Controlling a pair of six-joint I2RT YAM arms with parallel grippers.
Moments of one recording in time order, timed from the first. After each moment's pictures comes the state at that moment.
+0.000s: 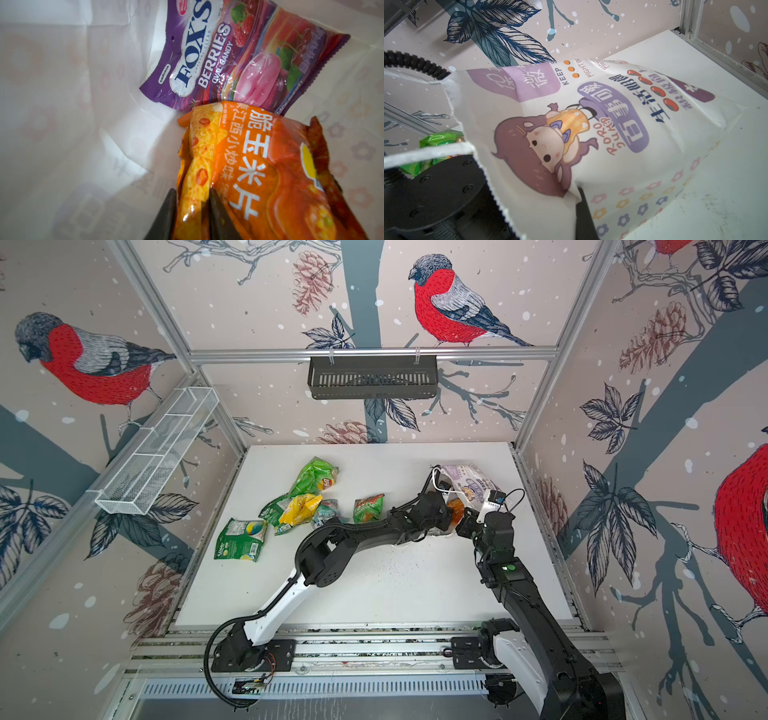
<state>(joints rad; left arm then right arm) -0.96 2.57 1.98 0.08 -0.08 -0.31 0.14 0.86 0.44 0.07 -0.04 0.44</state>
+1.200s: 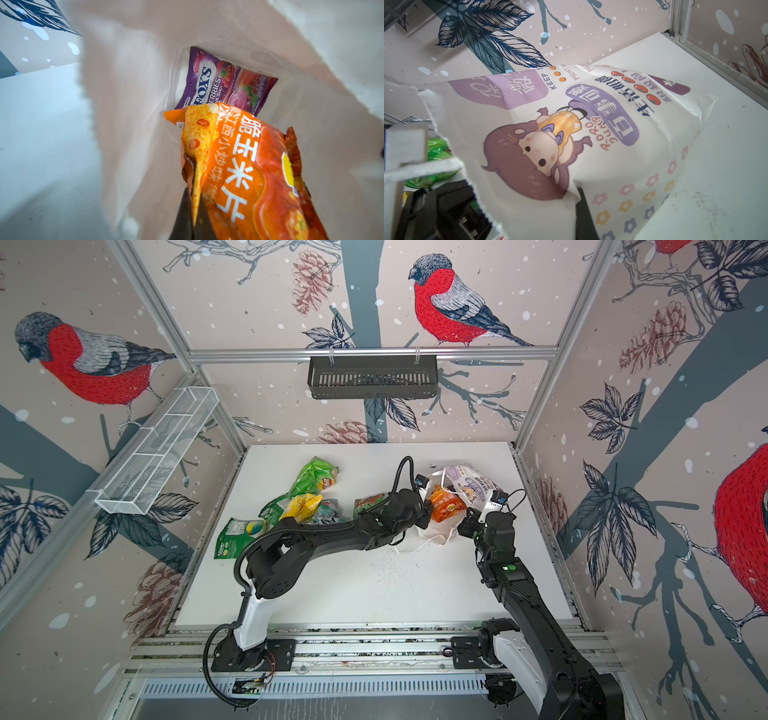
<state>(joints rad) -0.95 2.09 1.44 0.23 -0.17 -0.26 0.13 0.86 0.44 0.06 -0.02 0.44</state>
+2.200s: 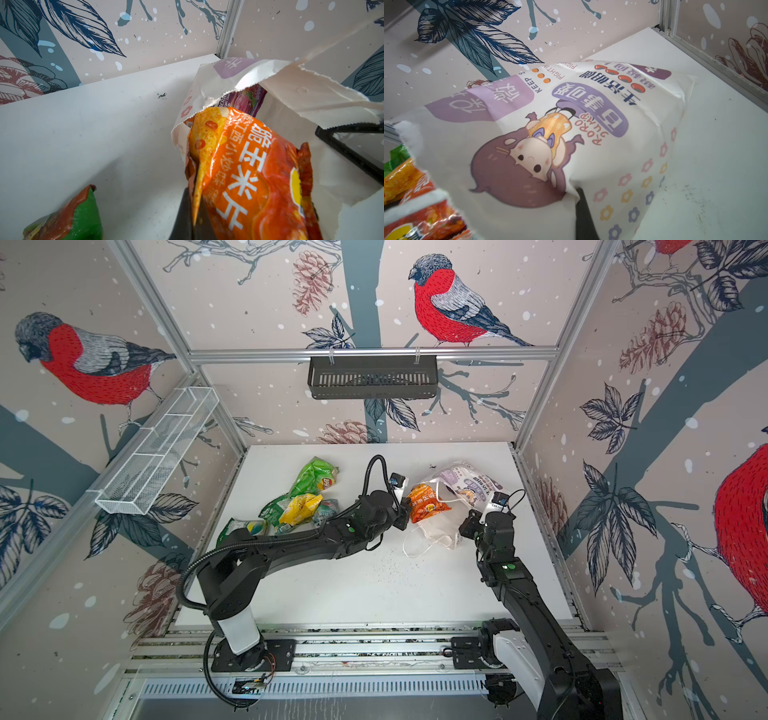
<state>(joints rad) -0.93 1.79 1.17 0.24 -0.21 -0.24 0.11 0.88 0.44 0.06 0.01 0.44</state>
